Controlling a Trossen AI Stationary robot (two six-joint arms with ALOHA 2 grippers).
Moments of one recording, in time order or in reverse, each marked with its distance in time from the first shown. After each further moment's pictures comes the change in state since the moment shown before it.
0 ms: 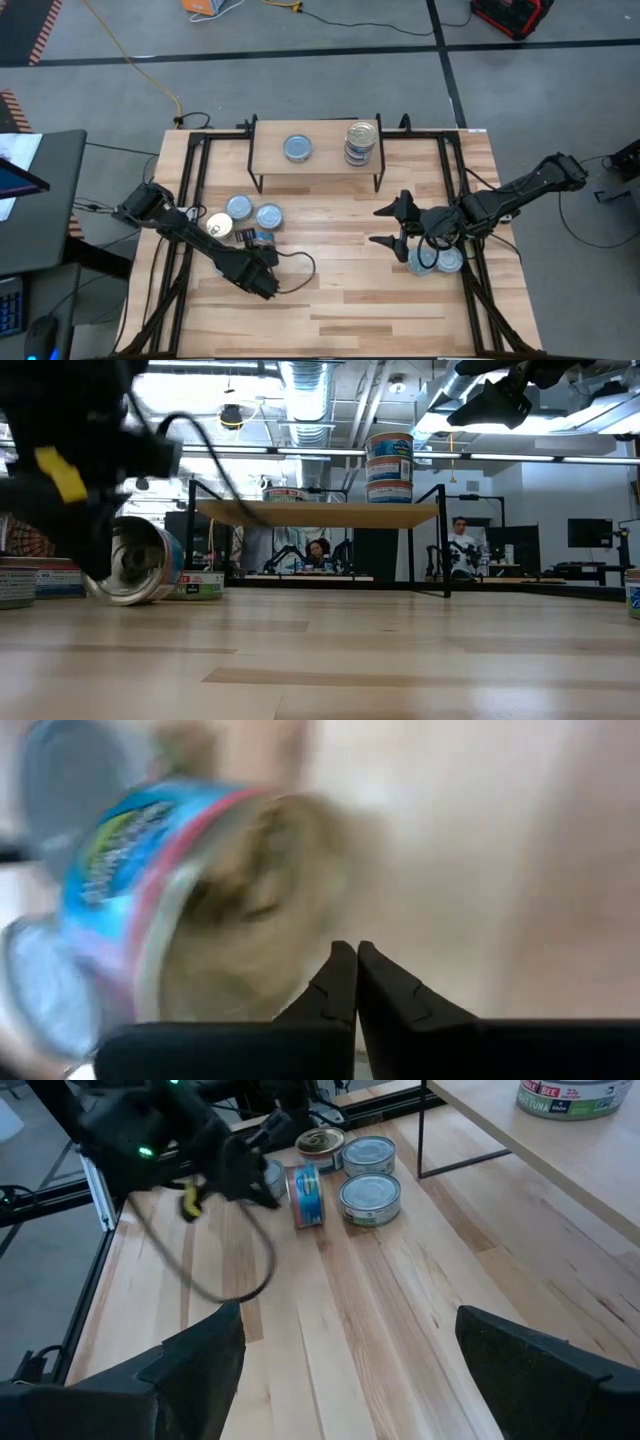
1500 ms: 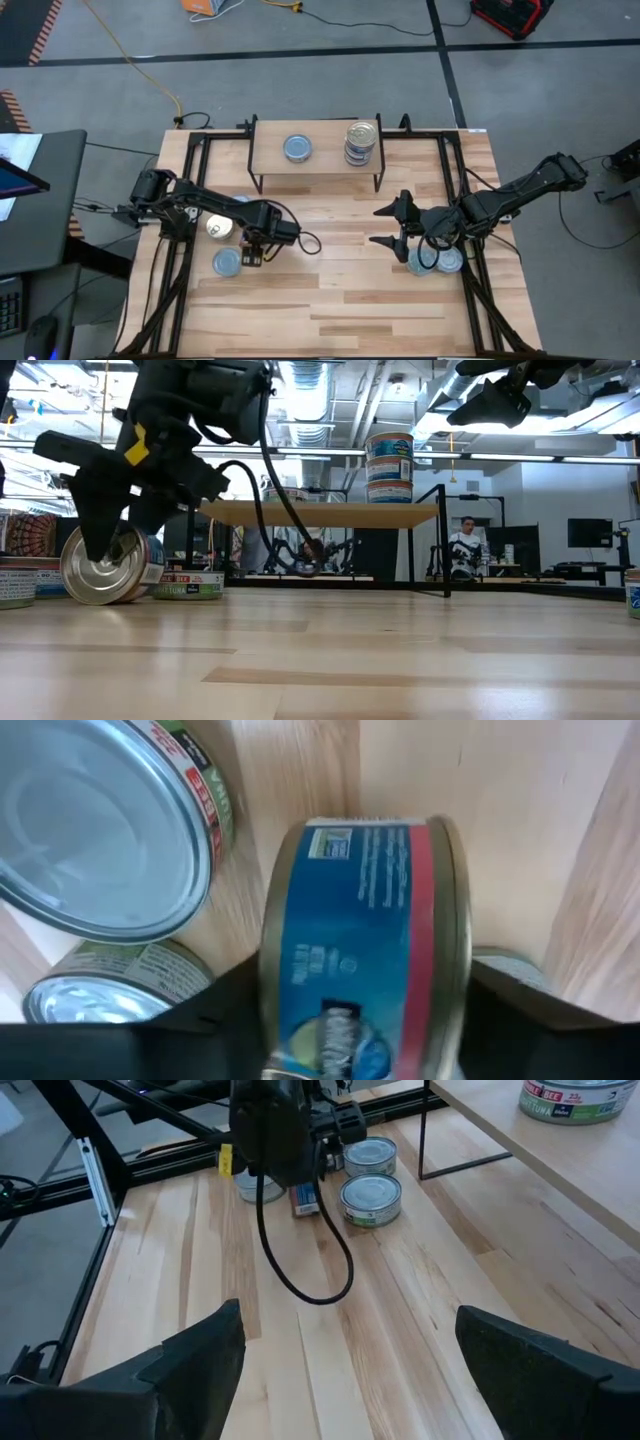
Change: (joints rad) left arm 0.395 -0.017 0.075 -0.222 0.362 0.638; right arm 0.000 0.000 0.000 0.001 -0.002 -0.018
